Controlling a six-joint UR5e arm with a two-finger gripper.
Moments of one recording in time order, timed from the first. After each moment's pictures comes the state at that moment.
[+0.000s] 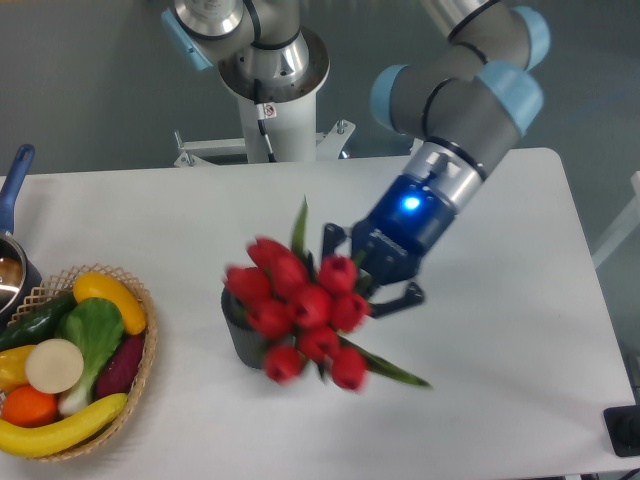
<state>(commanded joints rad) 2.67 -1.87 -1.75 -0.69 0.12 1.19</state>
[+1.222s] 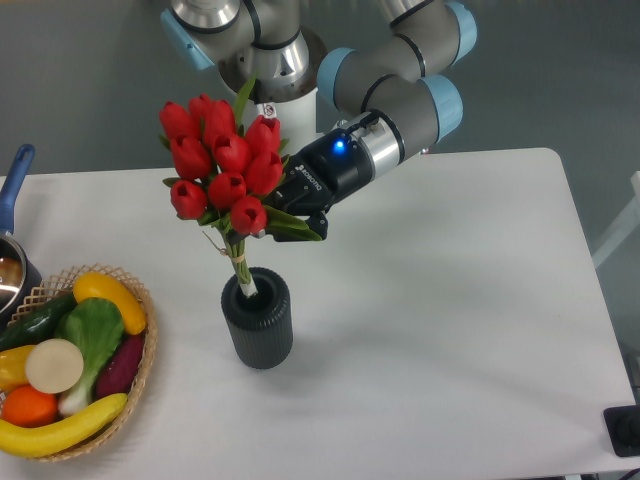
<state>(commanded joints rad) 2.67 -1.78 -1.97 -0.70 -0.05 1.30</state>
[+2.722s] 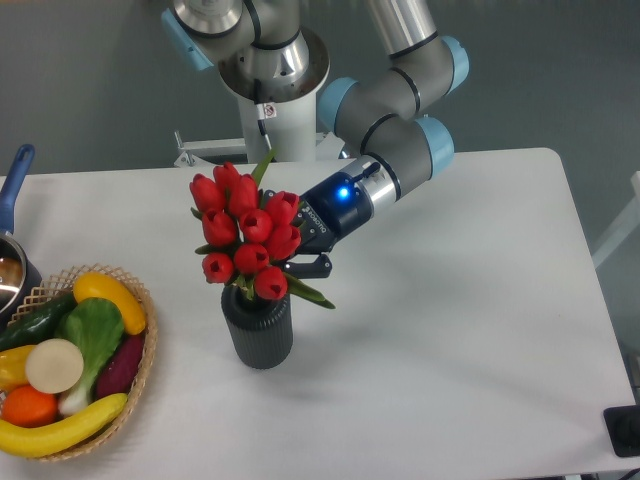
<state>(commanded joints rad) 2.66 -1.90 -2.03 -0.70 -0.01 1.31</state>
